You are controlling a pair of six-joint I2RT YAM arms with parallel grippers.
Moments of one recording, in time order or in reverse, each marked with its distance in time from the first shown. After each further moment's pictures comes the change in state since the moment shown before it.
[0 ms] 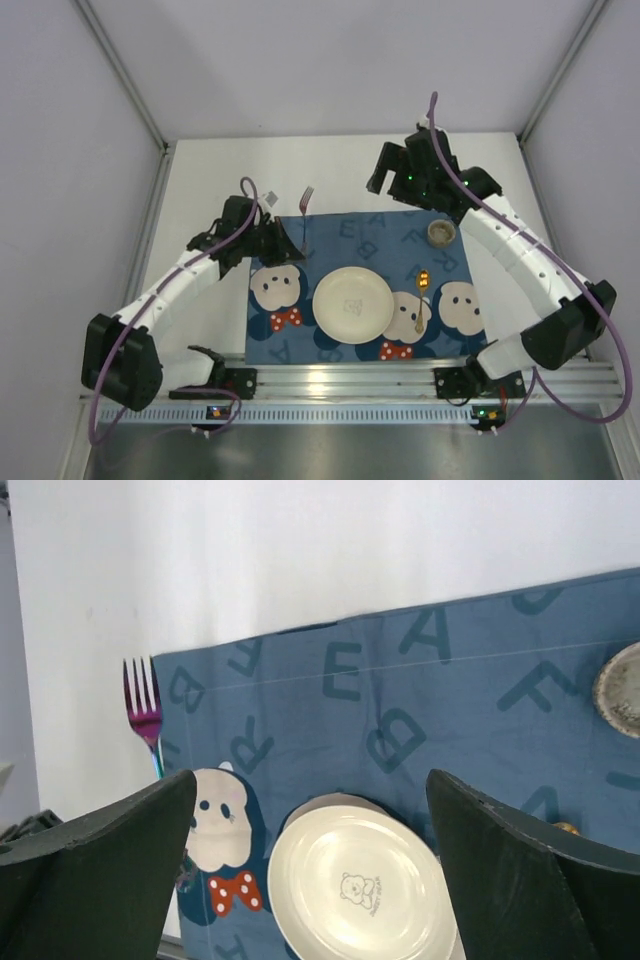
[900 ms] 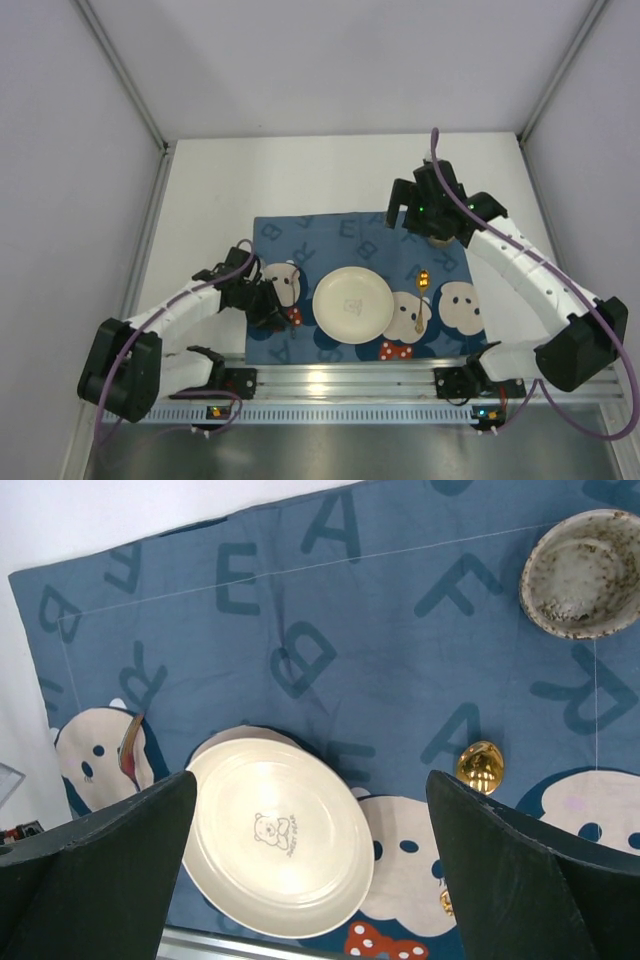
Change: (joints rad) left arm 0.024 -0.100 -0.401 -0.147 0.030 -0.089; right arm -0.040 -0.134 -0.263 -0.039 -0.026 -0.053
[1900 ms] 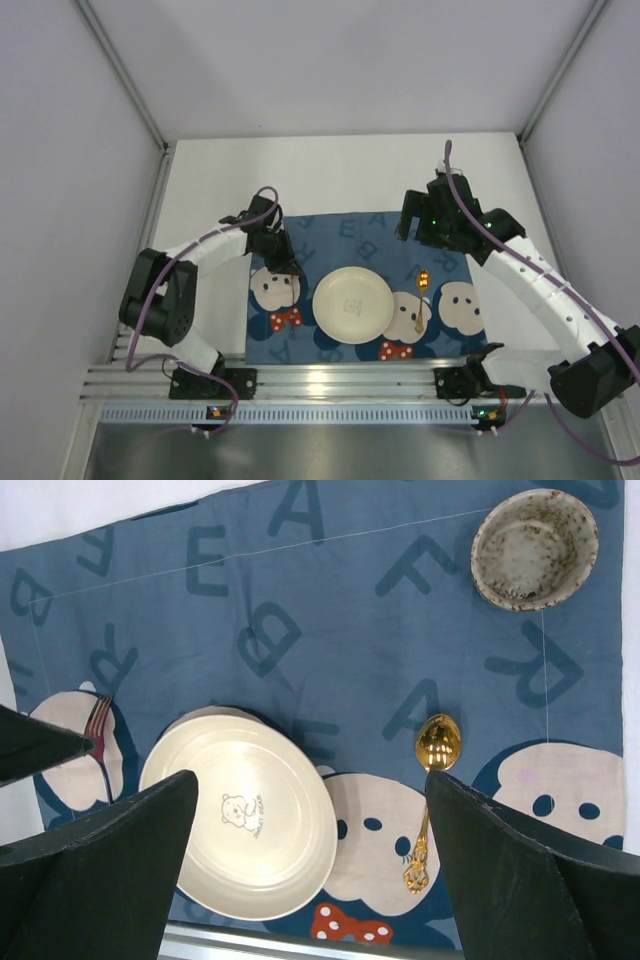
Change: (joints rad) left arm -0.004 0.414 0.454 0.038 -0.127 0.051; right arm -0.001 -0.144 -0.098 -0.027 0.038 -0.033
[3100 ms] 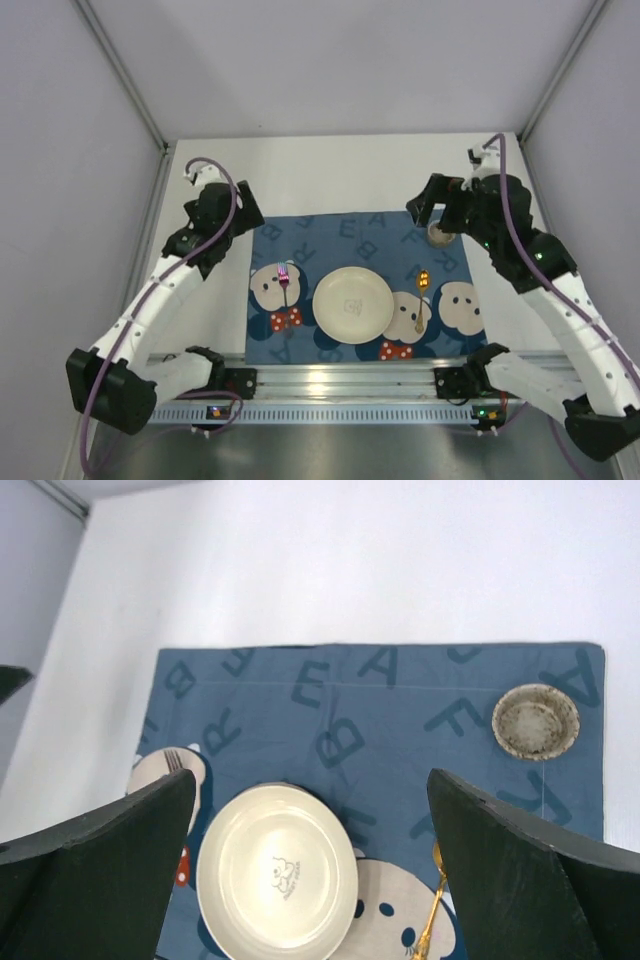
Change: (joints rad) left arm 0.026 -0.440 0.088 -0.046 -0.730 0.174; right arm -0.058 -0.181 0.037 0.159 -0.096 -0.185
